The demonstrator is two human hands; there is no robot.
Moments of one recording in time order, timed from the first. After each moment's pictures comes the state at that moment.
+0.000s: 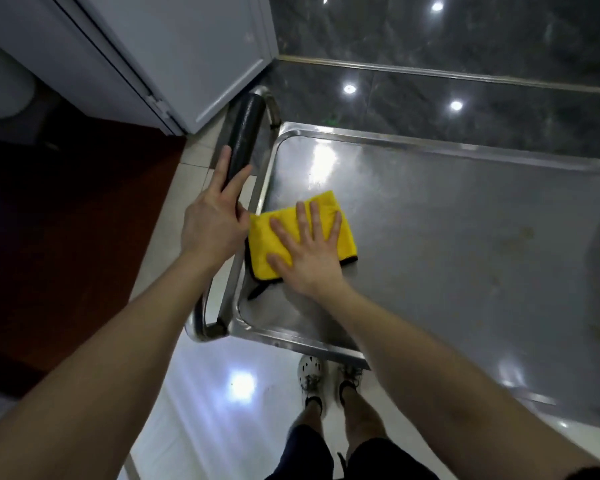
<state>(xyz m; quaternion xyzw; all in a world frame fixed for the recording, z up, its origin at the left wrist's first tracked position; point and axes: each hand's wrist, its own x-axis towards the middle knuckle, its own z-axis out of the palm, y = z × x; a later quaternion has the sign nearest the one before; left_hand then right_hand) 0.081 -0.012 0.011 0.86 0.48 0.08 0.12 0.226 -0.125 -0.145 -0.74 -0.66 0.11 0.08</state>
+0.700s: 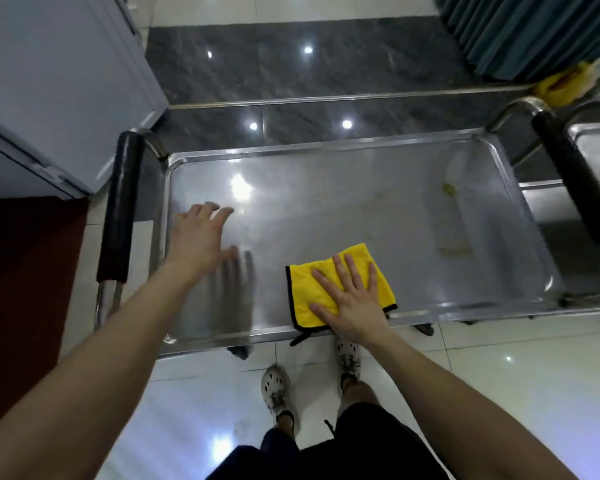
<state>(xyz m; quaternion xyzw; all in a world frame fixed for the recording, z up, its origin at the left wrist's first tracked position) 0.175 -0.081 0.009 0.94 0.32 -0.10 0.03 0.336 -0.388 -0.119 -0.85 -0.52 0.12 -0.01</state>
